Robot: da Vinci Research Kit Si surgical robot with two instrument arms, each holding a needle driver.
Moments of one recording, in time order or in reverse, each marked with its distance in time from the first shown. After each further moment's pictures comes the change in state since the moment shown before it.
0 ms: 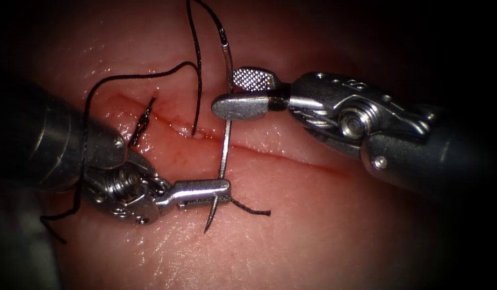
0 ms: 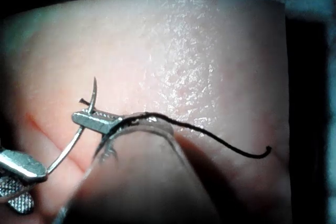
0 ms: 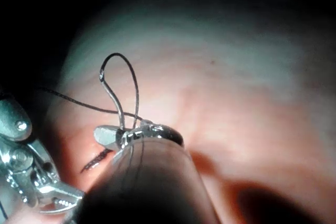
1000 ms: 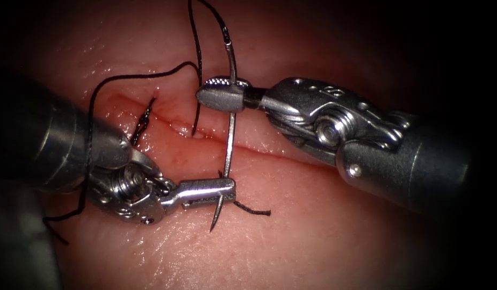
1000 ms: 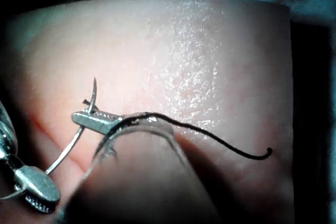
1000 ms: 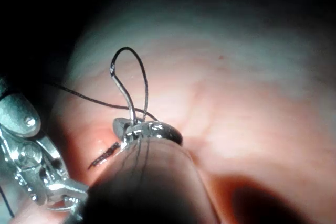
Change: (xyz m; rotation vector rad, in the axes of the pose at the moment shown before) right arm -0.001 0.000 0.001 0.004 0.022 -0.002; left arm 0.001 0.000 0.000 0.000 -0.006 -0.014
